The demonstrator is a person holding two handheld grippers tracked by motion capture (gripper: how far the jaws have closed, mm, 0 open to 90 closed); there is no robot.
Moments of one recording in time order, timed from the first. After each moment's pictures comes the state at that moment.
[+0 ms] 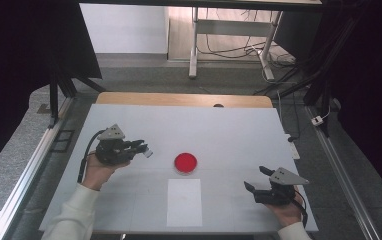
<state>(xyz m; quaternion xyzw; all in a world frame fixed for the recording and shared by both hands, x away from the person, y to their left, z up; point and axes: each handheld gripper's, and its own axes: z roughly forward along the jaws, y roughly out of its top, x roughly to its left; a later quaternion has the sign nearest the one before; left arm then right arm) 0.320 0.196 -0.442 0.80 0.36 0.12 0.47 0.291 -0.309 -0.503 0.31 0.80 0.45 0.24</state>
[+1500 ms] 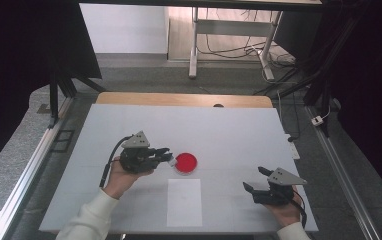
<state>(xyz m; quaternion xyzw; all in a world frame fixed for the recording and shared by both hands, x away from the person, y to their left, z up) 0.309 0.132 -0.441 0.81 0.31 0.09 0.49 0.291 -0.306 -0.505 0.30 0.81 0.44 0.24</state>
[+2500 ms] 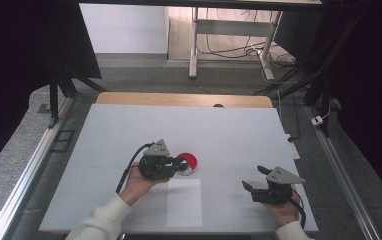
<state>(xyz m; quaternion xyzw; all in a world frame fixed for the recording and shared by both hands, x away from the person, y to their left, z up) 0.308 0.088 -0.458 0.83 0.27 0.06 0.49 0.295 -0.304 -0.507 0.30 0.81 0.44 0.24</state>
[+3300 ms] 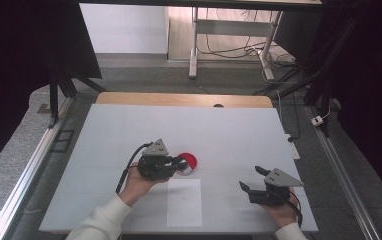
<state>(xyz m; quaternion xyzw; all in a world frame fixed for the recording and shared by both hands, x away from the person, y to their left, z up) 0.306 0.091 -0.455 0.82 0.28 0.06 0.49 0.288 -0.294 -0.505 0.30 0.80 0.45 0.25</state>
